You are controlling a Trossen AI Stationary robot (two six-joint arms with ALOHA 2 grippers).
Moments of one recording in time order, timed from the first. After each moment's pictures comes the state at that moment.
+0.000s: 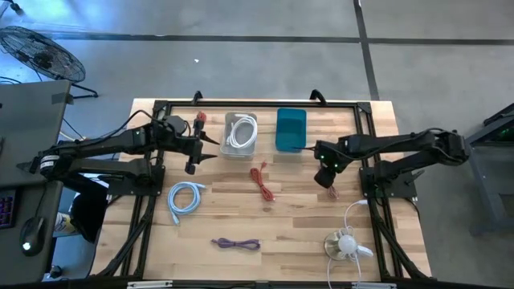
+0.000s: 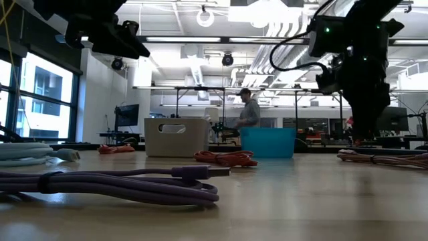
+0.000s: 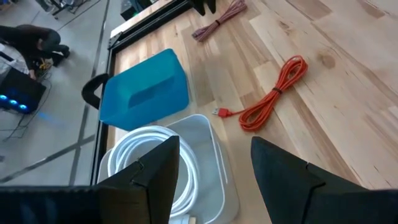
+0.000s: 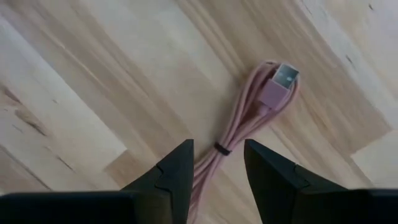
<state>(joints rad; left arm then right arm) 0.28 0.81 0.67 -0.35 0.15 0.64 -0.18 1.22 0.67 -0.83 -0.06 0.58</state>
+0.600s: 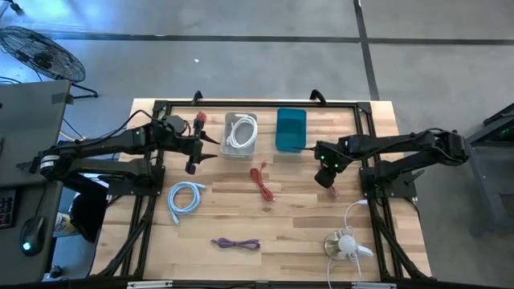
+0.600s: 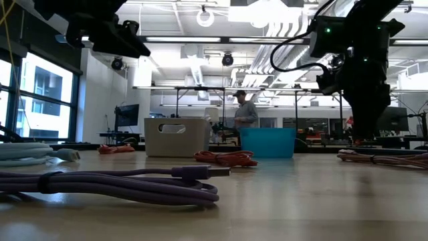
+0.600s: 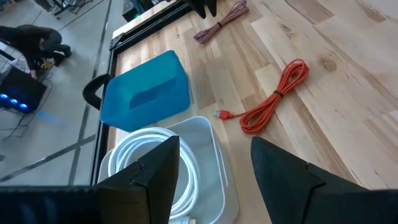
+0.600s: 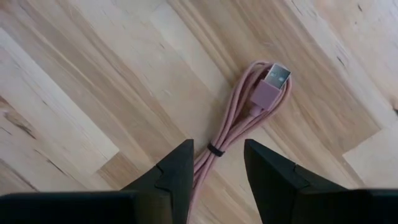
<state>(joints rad) 0.28 0.81 0.67 -0.34 0.15 0.63 -0.18 1.22 0.66 -0.83 -0.03 0.58</state>
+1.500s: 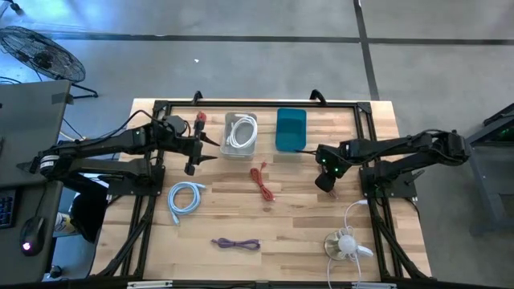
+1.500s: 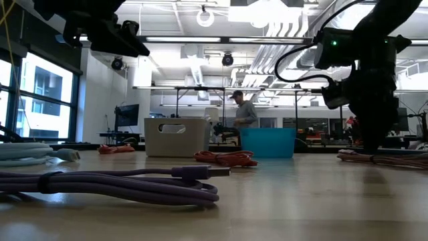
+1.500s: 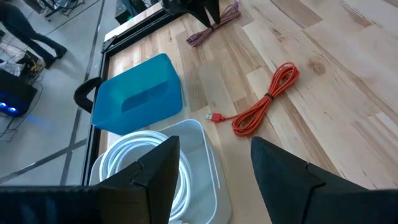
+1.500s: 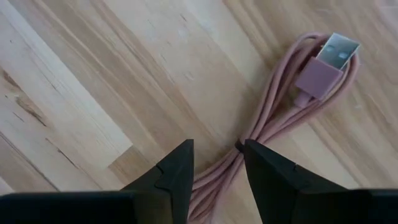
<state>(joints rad) 0.28 0.81 0.67 -0.35 0.18 0.62 -0.18 1.22 0.54 -0.66 -0.15 0.58</state>
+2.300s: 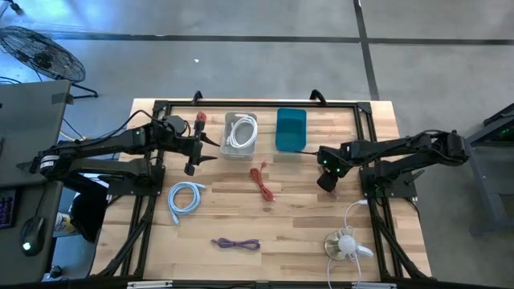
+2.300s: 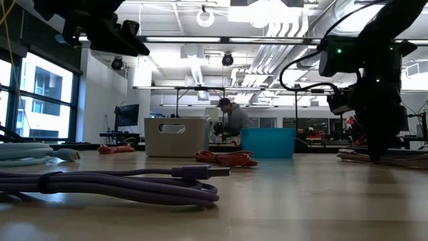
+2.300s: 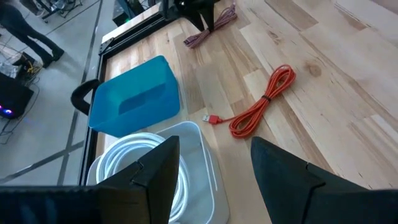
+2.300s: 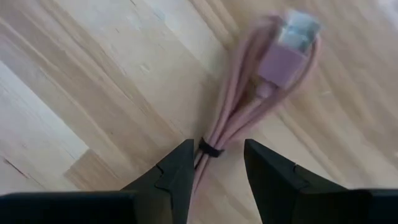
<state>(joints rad) 0.28 0.81 0.68 -0.35 0.20 0.62 -0.19 1.22 0.49 -0.65 -0.08 0.60</state>
